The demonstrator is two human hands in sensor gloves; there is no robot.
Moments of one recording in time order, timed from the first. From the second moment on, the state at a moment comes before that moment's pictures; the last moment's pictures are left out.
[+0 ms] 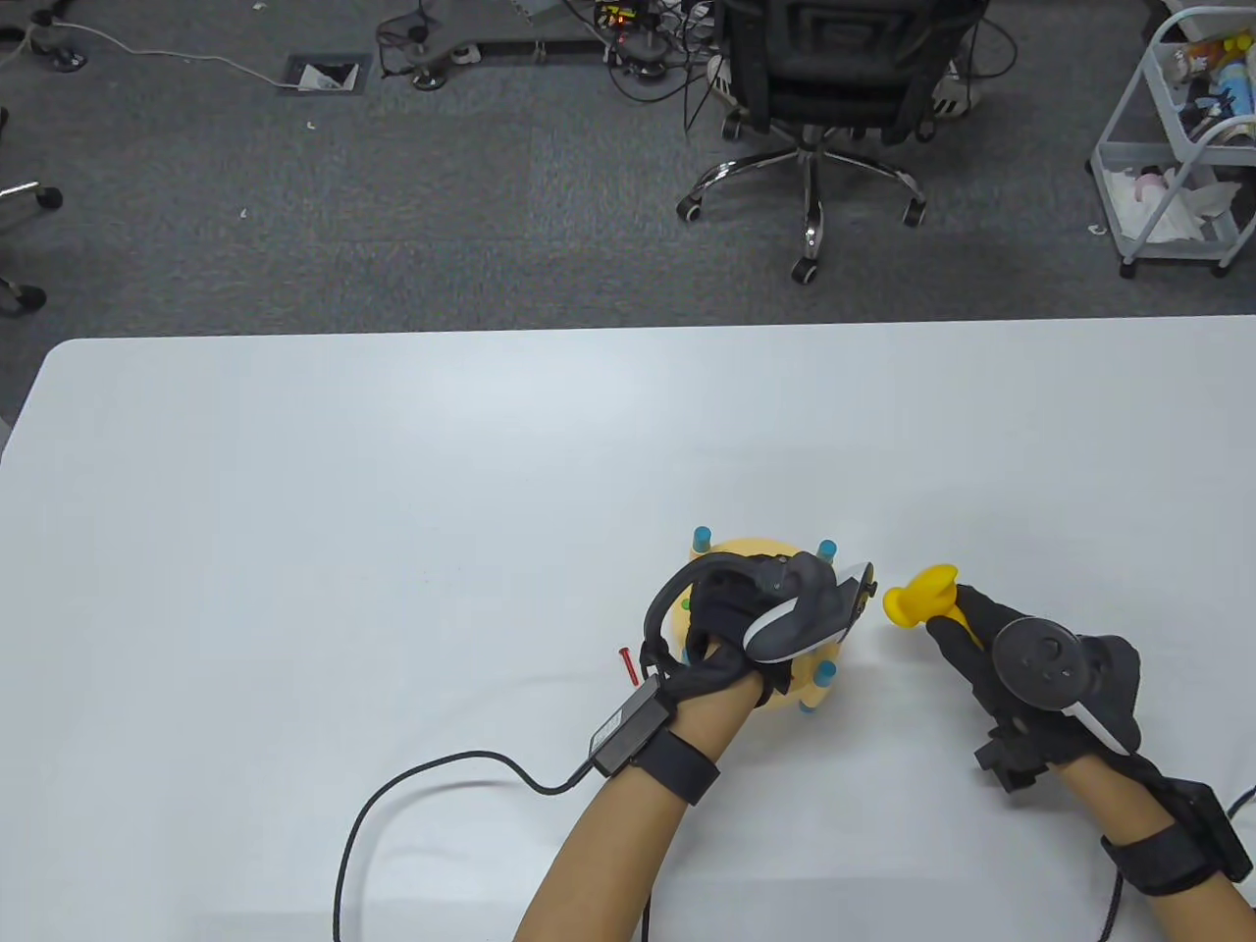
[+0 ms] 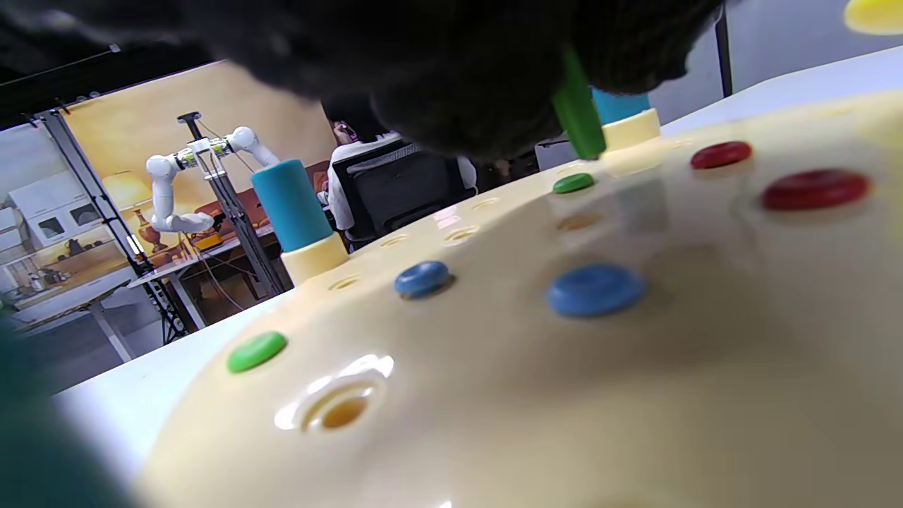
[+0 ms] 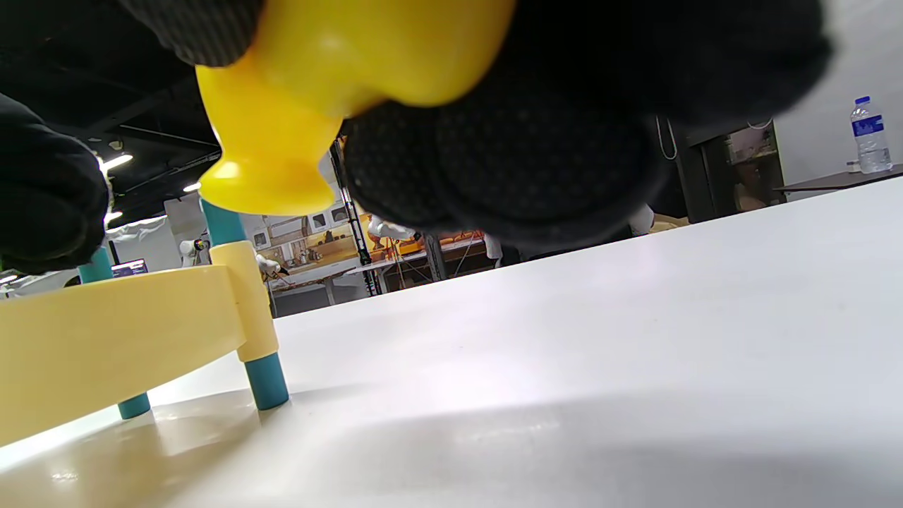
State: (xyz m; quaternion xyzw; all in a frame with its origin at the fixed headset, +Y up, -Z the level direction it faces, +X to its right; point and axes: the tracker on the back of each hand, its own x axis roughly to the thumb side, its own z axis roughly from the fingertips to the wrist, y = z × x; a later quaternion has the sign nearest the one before) left_hand 0.081 -0.682 -0.295 0.00 -0.15 -0.17 0.97; right_hand 0.305 -0.721 -0.241 0.03 -0.11 0.98 0.14
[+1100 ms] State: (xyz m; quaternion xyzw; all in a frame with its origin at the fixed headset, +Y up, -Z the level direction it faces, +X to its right) left_hand 0.073 -0.689 -0.299 0.00 -0.11 -0.15 0.98; right_hand 0.301 -0.727 -0.241 0.04 -0.10 0.98 0.14
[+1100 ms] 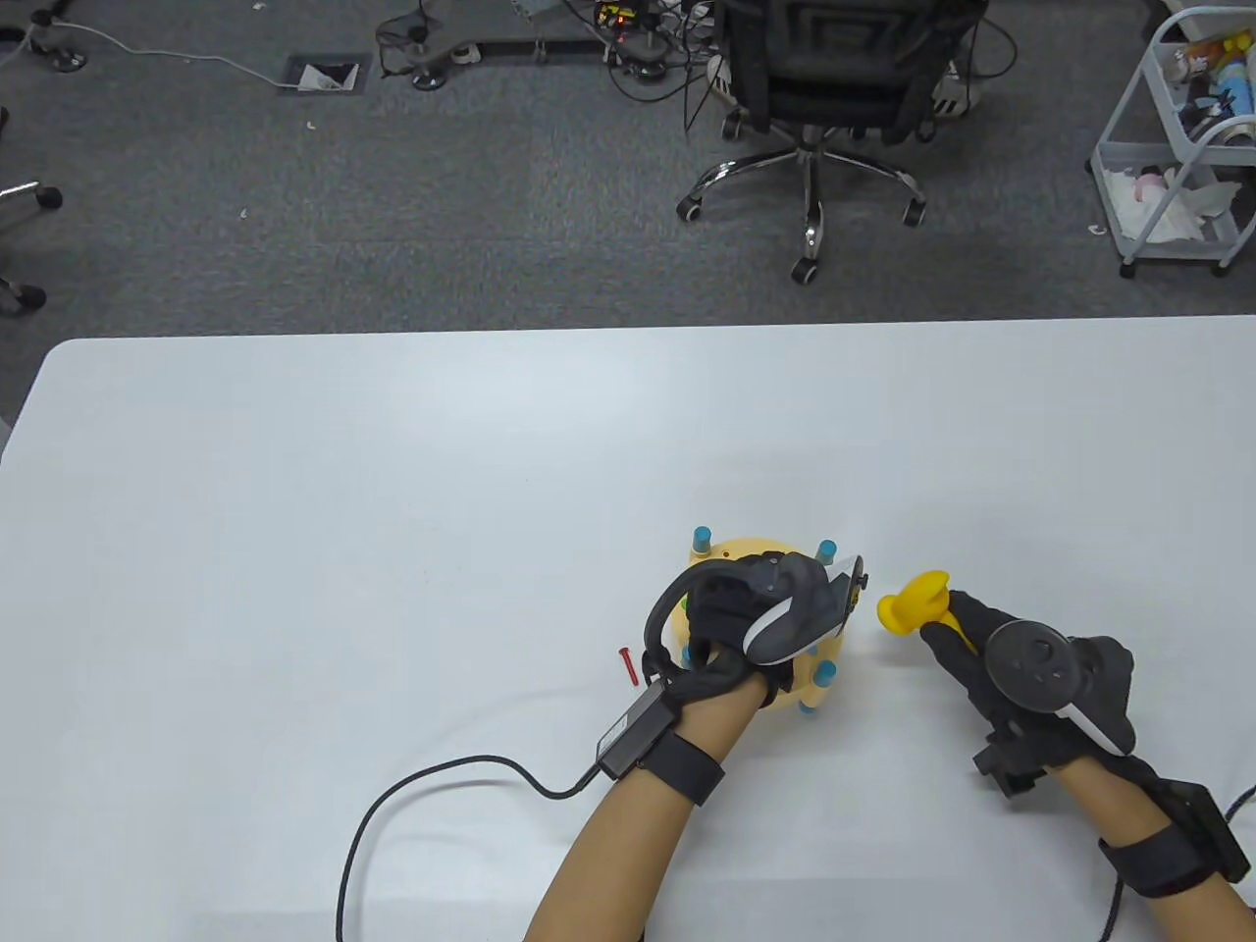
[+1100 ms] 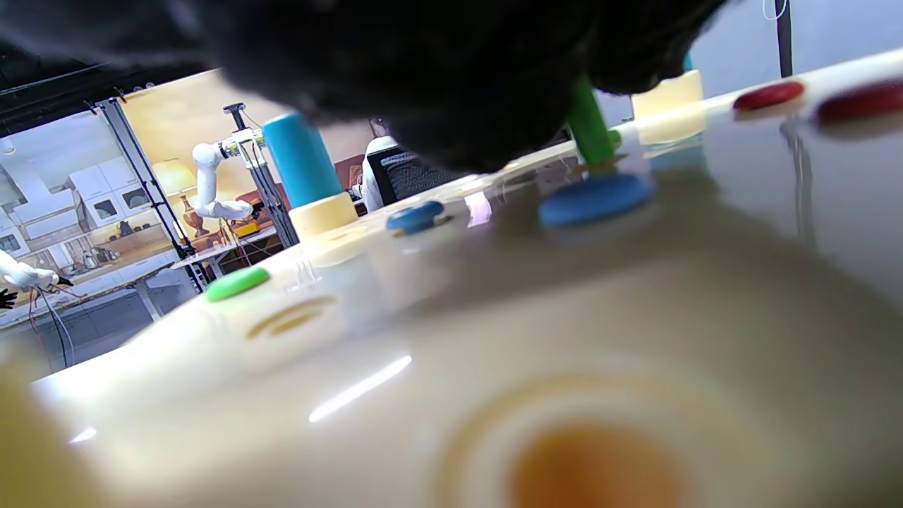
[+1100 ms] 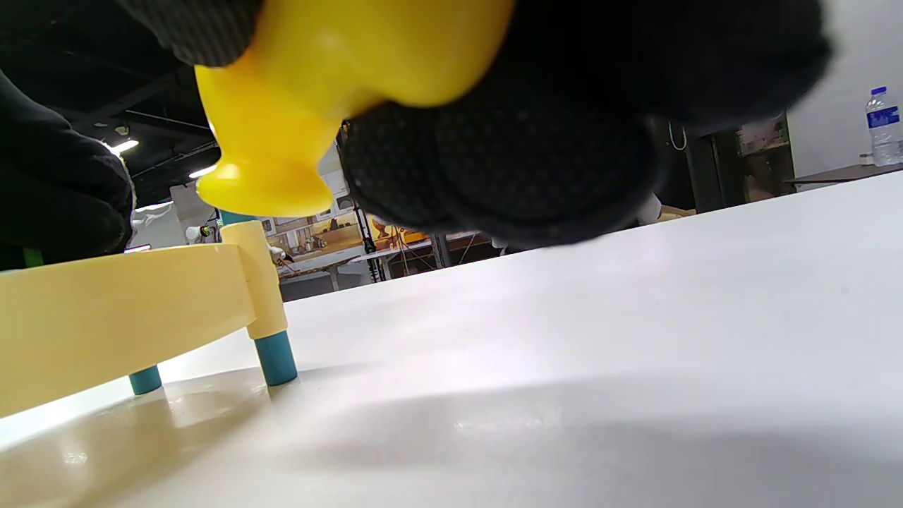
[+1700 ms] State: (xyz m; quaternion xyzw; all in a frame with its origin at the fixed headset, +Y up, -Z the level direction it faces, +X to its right) left_hand 0.074 -0.682 -0.299 -0.04 -0.09 -0.14 0.99; right_hand 0.301 -0.728 -0.241 0.04 -0.10 0.98 0.14
